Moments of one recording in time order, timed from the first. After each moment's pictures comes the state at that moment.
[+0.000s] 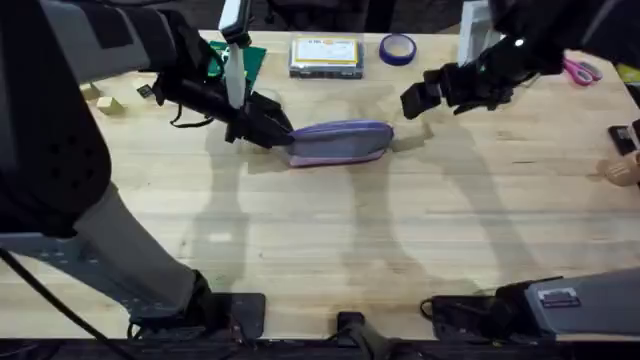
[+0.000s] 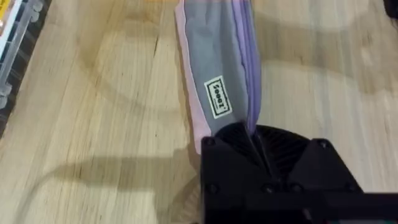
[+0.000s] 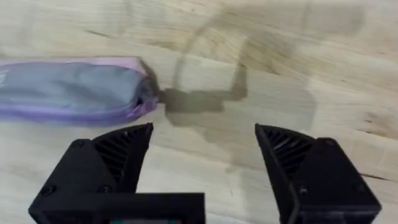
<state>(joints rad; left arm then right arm) 0.07 1.87 1.26 -1.10 0.96 1.51 0.14 1.62 1.32 -0.92 -0.09 -0.01</state>
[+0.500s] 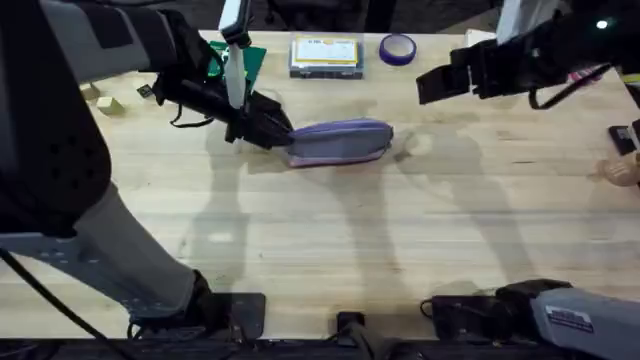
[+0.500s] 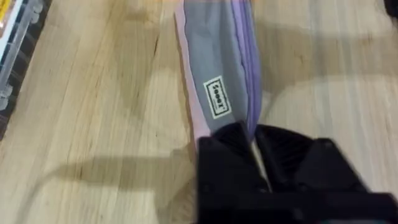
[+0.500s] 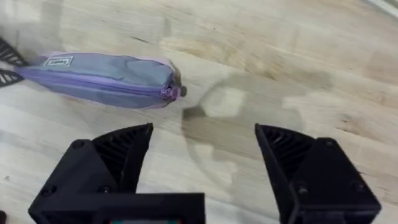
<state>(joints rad) 0.07 1.87 1.26 -1.10 0.96 1.51 0.17 1.36 1.32 -0.98 -0.11 -0.04</state>
